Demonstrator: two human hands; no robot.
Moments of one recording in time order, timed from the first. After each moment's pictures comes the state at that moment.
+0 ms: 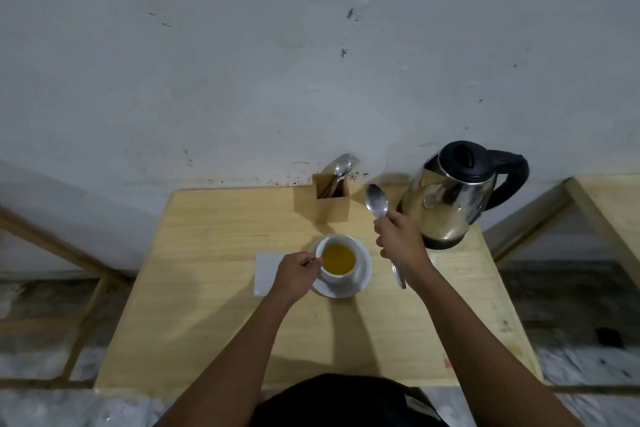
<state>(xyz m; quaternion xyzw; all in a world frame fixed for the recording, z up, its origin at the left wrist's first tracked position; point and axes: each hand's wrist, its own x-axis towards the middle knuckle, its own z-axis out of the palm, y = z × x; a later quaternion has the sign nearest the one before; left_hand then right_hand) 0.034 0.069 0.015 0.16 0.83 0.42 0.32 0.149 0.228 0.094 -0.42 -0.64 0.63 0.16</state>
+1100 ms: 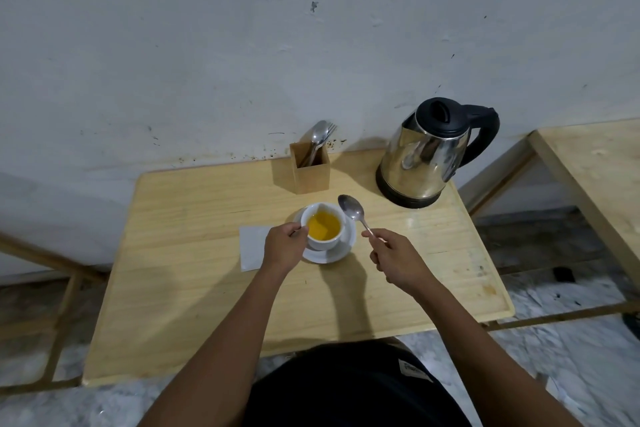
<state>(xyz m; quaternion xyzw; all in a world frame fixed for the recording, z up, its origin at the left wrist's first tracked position) 0.046 0.069 0.023 0.15 0.84 0.43 0.29 0.220 0.186 0.056 -0.44 -0.70 0.56 0.05</state>
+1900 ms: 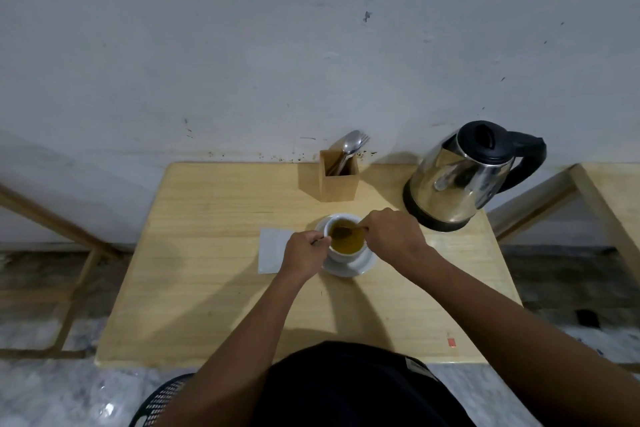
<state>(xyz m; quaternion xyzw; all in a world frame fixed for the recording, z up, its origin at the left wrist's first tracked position) 0.039 0.071 0.020 0.14 0.83 0.43 0.32 0.132 0.208 0.077 -0.26 -0.96 0.00 -0.11</state>
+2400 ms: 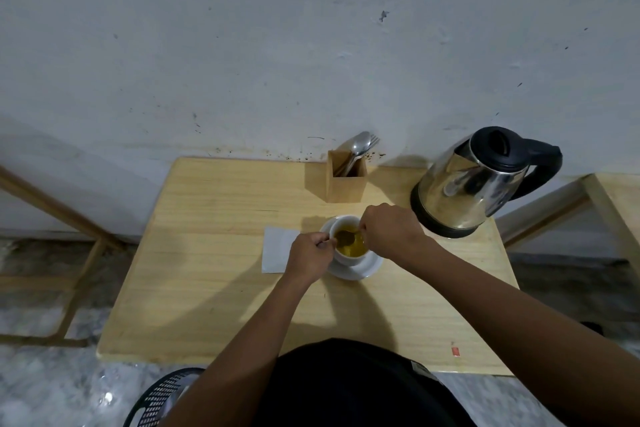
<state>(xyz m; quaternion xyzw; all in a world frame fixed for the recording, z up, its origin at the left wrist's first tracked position) 0.042 0.068 0.025 0.14 0.83 0.44 0.32 0.109 0.201 0.104 -0.22 -0.96 0.01 -0.17</state>
